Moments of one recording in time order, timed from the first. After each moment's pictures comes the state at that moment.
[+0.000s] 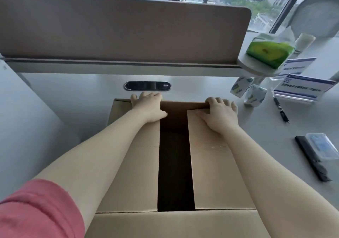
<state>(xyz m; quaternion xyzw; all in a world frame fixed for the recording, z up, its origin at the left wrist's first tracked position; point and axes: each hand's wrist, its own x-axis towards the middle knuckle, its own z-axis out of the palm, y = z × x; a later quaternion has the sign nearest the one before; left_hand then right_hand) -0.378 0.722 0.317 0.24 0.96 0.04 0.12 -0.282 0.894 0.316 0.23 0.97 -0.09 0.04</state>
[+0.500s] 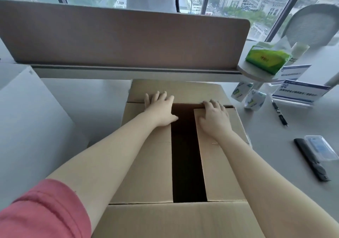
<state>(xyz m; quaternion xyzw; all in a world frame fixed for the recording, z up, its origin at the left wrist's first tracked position) -0.358 0.719 0.335 0.28 0.94 0.07 0.17 -0.277 0.857 0.324 0.22 0.96 -0.15 0.01</state>
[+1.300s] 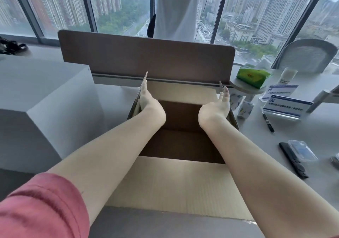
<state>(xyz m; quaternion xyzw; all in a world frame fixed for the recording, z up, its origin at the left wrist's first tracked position) -0.243 0.676 0.405 0.14 0.84 -0.51 0.07 -0.186 0.798 0.420 0.17 0.91 0.32 0.19</state>
